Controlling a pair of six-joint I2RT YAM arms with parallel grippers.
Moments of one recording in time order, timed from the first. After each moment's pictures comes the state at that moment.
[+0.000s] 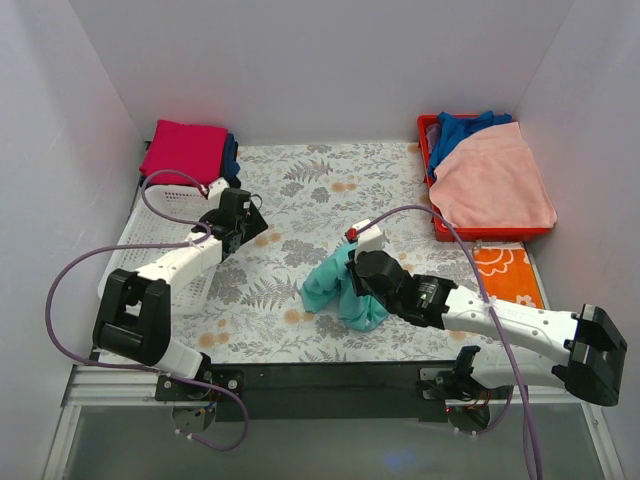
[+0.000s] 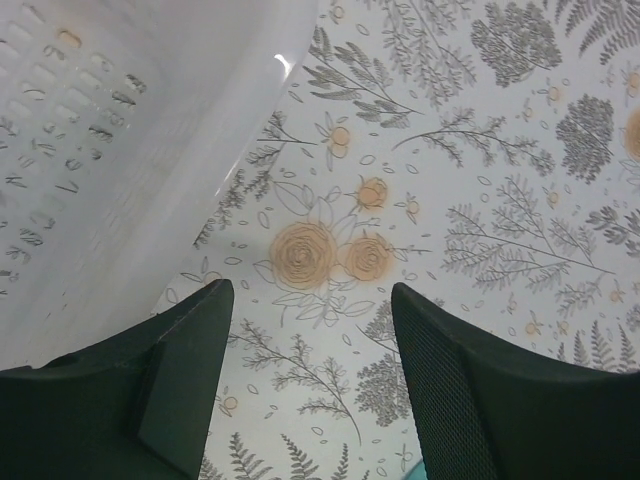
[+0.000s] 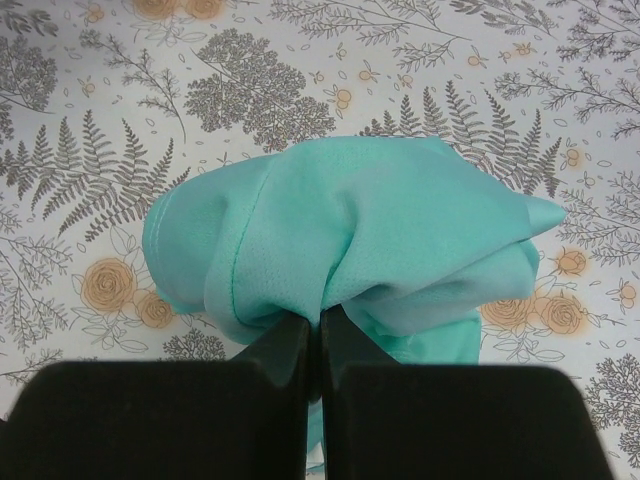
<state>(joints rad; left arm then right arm) -0.33 1.48 0.90 -0.18 -0.30 -0.75 1.11 1.13 0.76 -0.22 0.50 0.35</state>
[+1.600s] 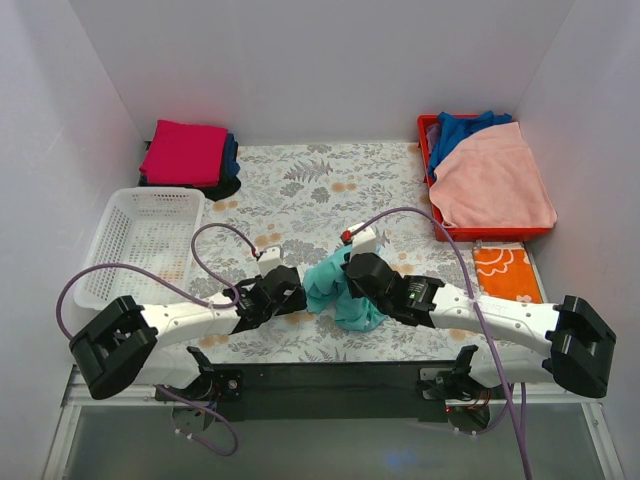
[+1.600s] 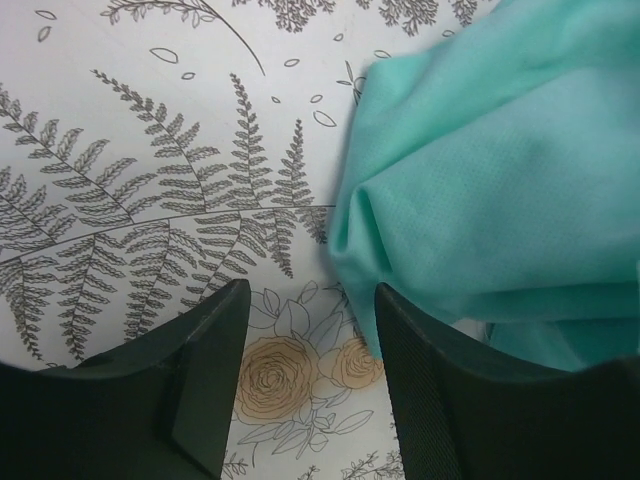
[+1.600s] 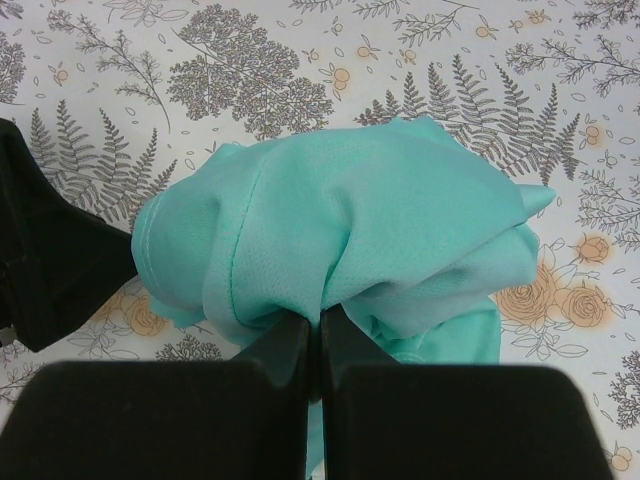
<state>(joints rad) -0.91 1.28 0.50 -0.09 -0.36 -0.94 1.11 1.21 0.75 -0.18 0.51 0.39</state>
